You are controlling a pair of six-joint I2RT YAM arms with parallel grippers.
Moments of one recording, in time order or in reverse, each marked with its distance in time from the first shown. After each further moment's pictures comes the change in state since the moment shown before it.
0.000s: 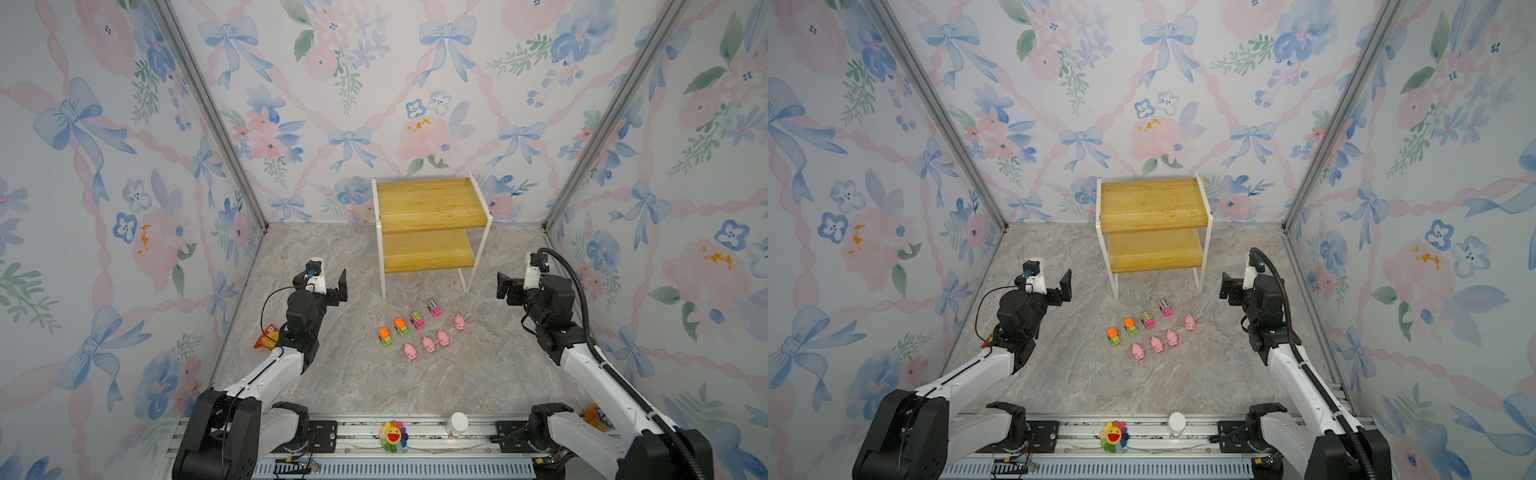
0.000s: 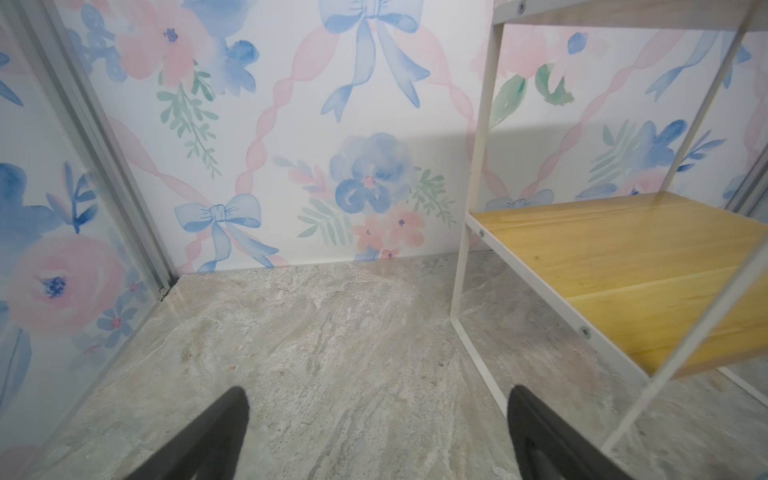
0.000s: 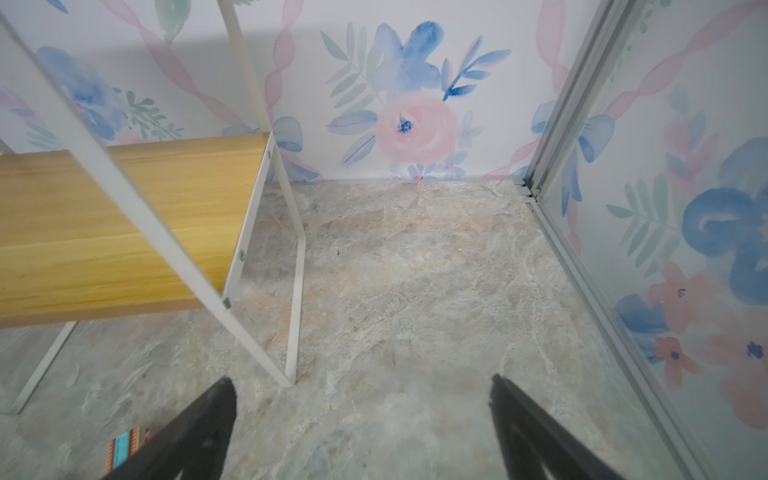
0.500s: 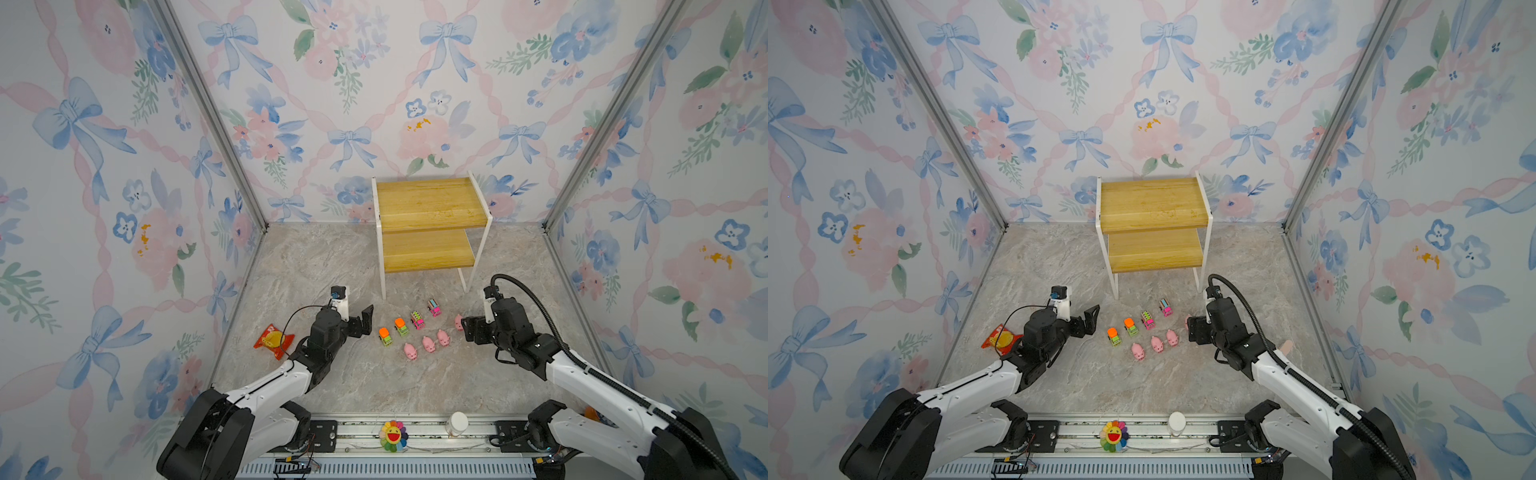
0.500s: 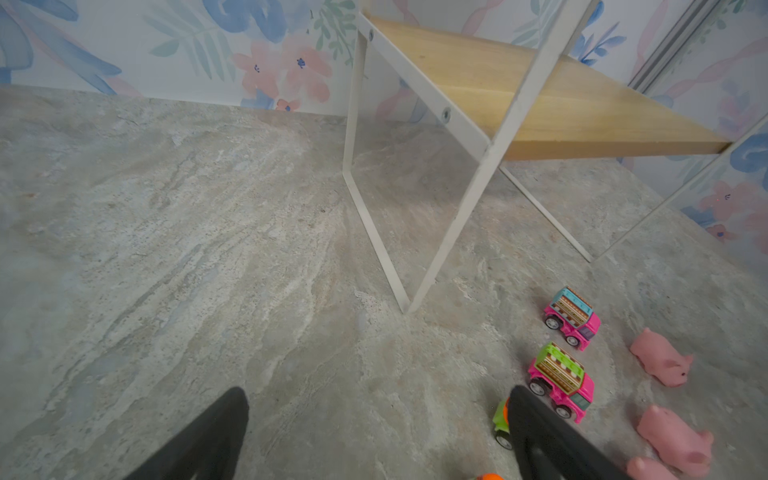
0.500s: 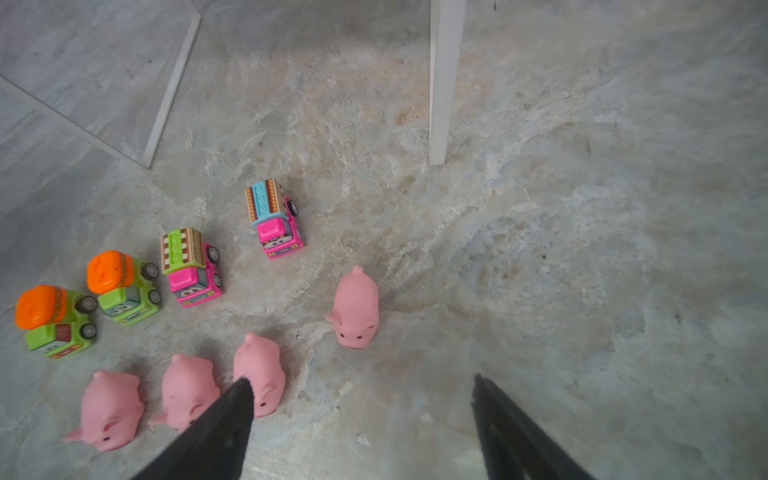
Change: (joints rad) left arm -0.252 0.011 -0.119 -0.178 -0.037 -0.264; right arm 0.375 0.072 -0.069 -0.273 0.064 0.266
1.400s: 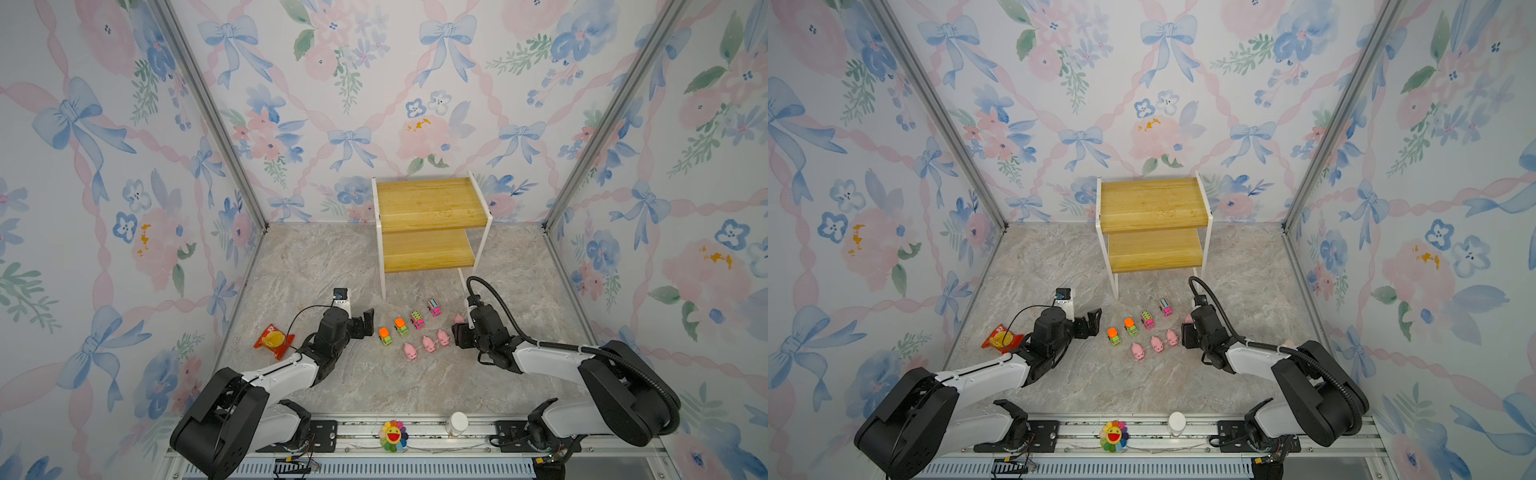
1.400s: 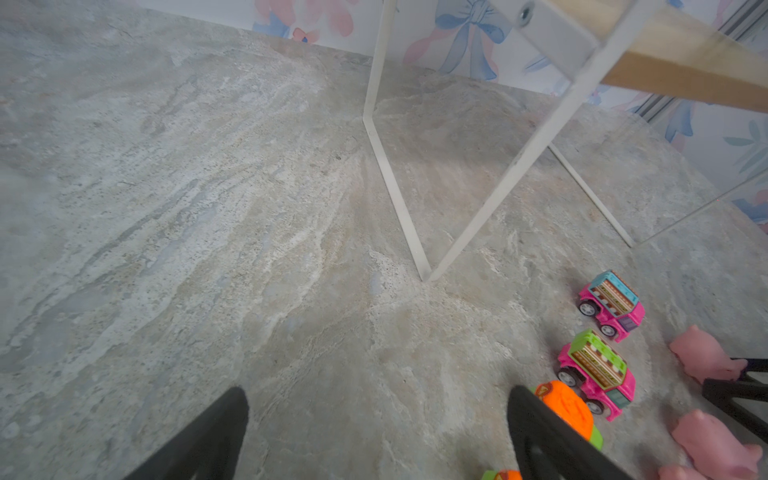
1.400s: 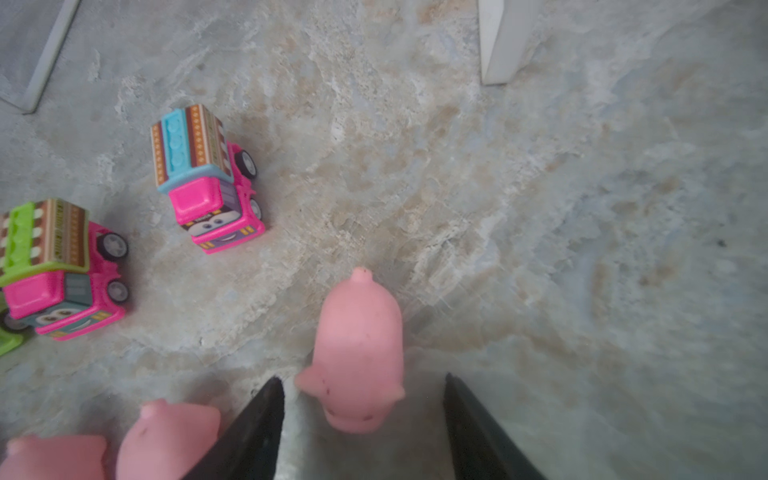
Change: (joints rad) left arm -0.011 0.101 0.024 -0.018 -0.038 -0.078; right arm 0.045 0.364 -0.114 0.468 0.016 0.027
